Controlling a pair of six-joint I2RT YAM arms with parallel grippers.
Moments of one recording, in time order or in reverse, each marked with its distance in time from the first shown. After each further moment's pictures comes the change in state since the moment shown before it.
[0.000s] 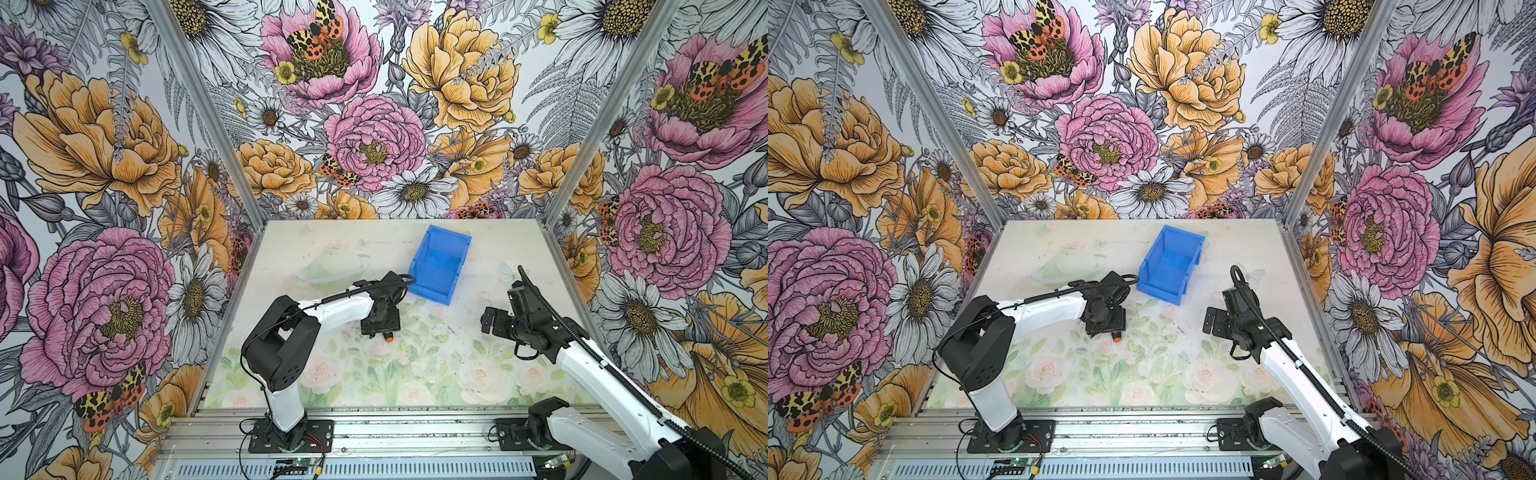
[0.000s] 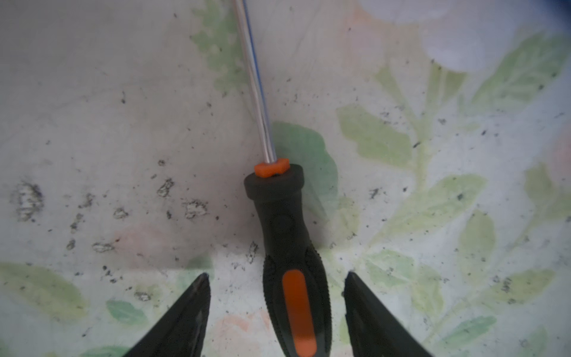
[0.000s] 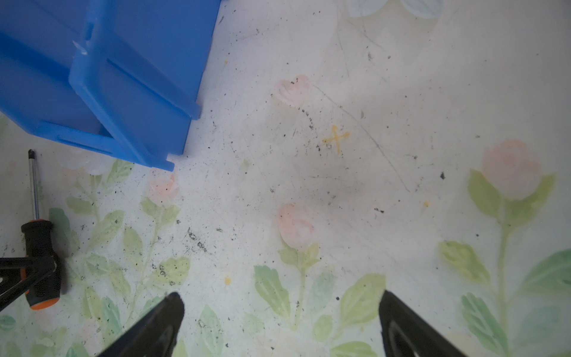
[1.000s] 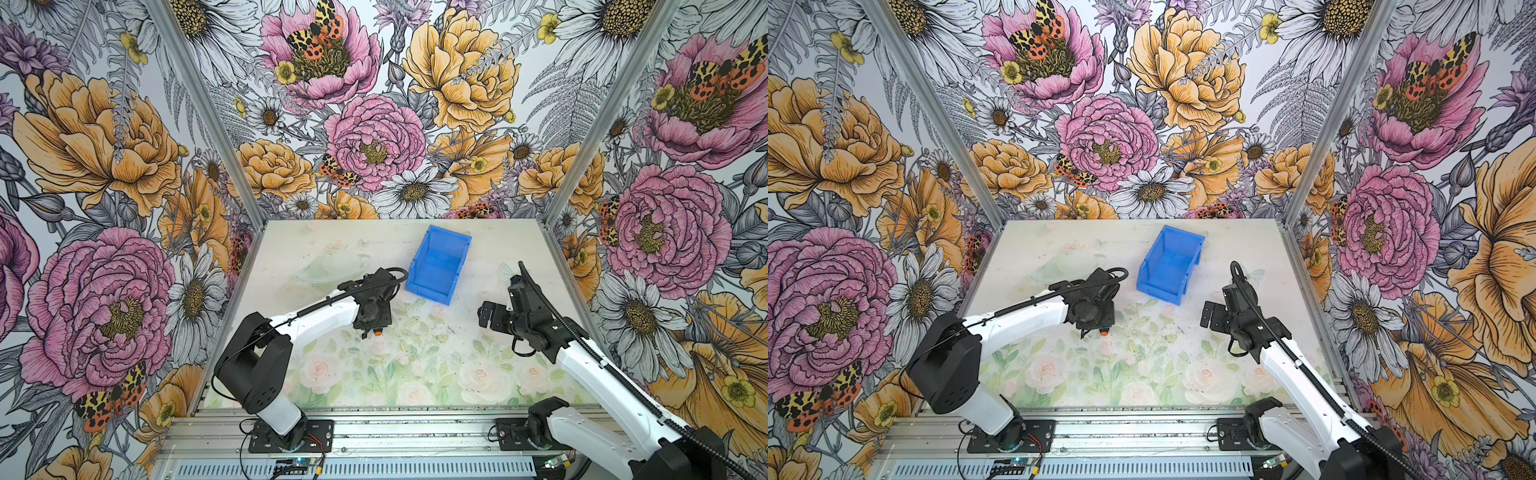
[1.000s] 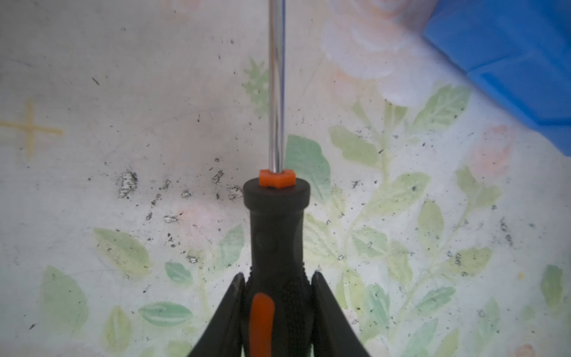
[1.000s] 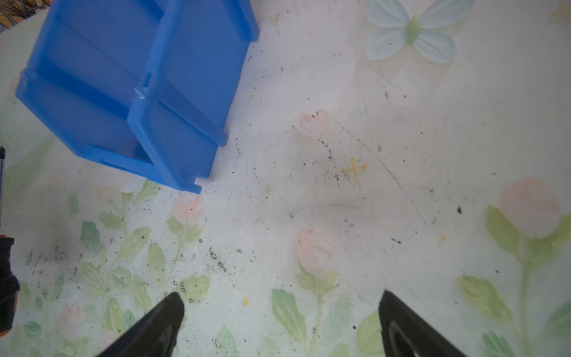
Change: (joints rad) left arm 0.030 -0.230 -0.057 -0.008 -0.057 0.004; right arm 0.005 -0.029 0.000 0.113 -0.021 -0.024
